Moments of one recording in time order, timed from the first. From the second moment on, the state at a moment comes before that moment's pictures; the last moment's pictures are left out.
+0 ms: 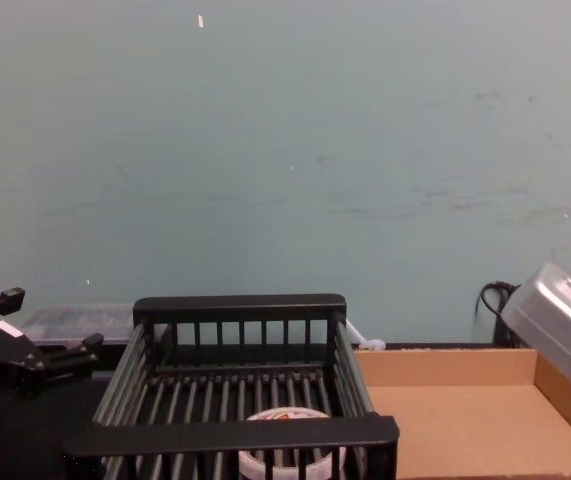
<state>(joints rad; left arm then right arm) -0.20 0.60 0.45 -1.41 -0.25 -0.12 0.03 0.25 0.60 -0.62 -1.58 0.30 0.38 0.59</state>
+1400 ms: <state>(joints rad) -0.20 0.60 0.45 -1.41 -0.25 -0.12 0.03 0.25 0.60 -0.62 -1.58 0.30 0.38 0.59</state>
